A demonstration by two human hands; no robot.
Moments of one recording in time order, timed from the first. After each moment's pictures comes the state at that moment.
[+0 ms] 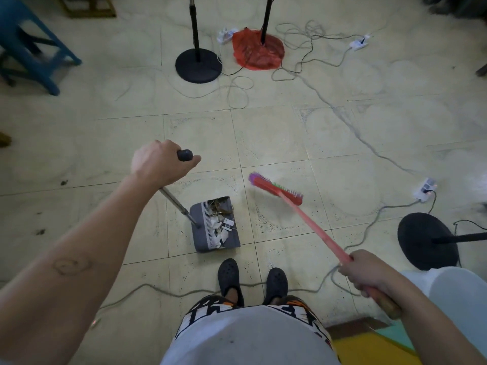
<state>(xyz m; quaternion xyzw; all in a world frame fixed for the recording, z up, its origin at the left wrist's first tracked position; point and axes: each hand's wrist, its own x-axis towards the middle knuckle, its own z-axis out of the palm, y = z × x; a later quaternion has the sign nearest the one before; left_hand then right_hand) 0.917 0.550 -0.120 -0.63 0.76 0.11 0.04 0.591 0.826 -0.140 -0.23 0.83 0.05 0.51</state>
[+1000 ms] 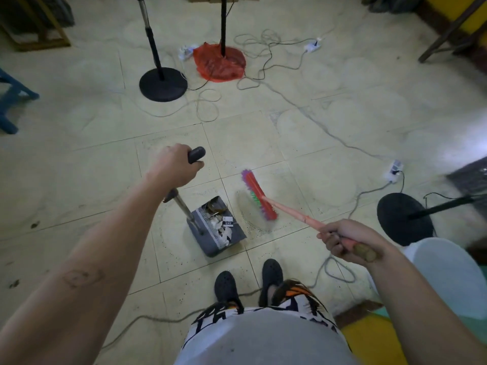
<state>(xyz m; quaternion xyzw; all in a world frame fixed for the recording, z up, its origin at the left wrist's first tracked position) 0.850 0.536 -0.102 -0.55 0.79 0.26 0.01 0.589 0.793 -0.119 0.10 0.67 -0.36 0.64</state>
